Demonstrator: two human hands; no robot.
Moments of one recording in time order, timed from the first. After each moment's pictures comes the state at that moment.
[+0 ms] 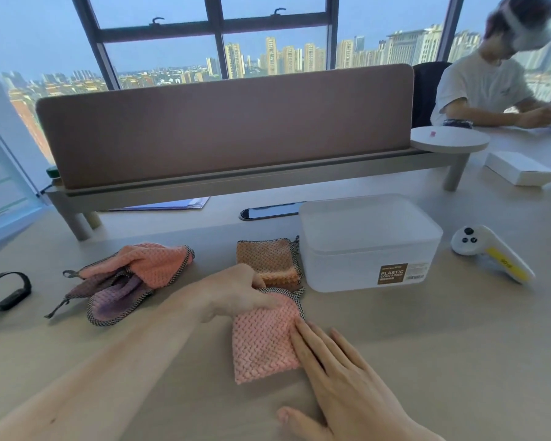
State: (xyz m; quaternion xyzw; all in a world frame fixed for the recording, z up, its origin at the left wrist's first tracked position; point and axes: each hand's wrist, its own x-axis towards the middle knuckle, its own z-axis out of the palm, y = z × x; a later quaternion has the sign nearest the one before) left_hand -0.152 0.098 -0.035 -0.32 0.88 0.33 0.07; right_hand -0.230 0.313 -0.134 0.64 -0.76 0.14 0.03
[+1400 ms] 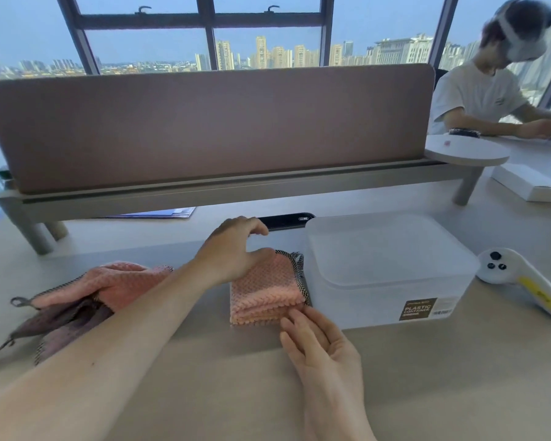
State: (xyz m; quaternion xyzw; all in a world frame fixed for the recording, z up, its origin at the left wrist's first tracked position) left_hand -0.224 -0.016 -0.053 -0.25 0.93 0.21 -0.16; right_hand -0.224 0.203 -0.096 -0.05 -0.42 0.84 -0.32
